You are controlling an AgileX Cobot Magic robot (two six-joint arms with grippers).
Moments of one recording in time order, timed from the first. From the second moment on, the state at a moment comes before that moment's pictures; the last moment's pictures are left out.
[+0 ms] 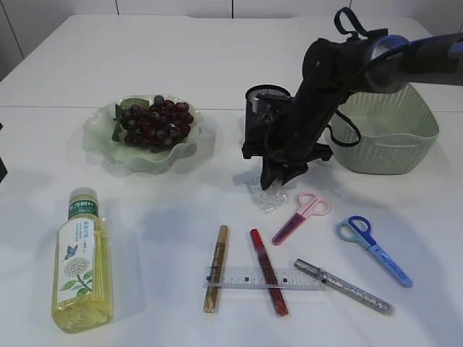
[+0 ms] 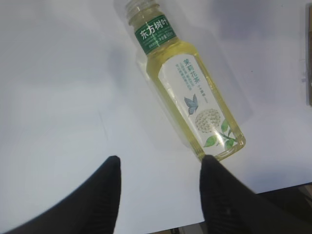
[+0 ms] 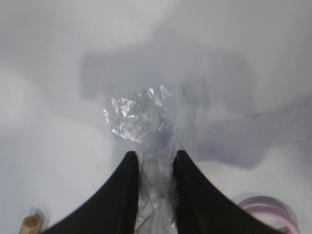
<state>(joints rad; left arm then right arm) -0.24 1.37 -1.15 -0.03 1.17 -0.07 0.31 2.33 -1.84 0.31 0.99 -0.08</state>
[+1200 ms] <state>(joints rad) -0.24 1.37 -1.15 -0.03 1.17 -0.07 -0.02 2.10 -2.00 0.13 1.07 -0.05</state>
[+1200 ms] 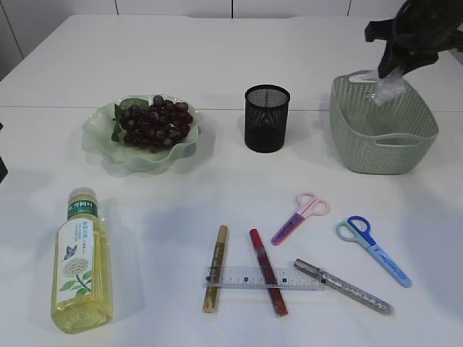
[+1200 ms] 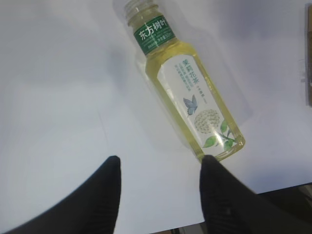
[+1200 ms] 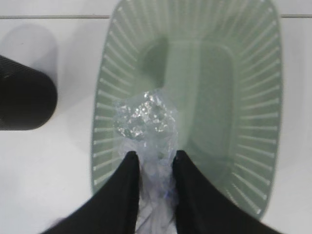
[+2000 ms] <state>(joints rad) -0.24 1.37 -1.15 -0.03 1.16 -0.07 -0.03 2.10 -2.00 0.05 1.17 0.04</state>
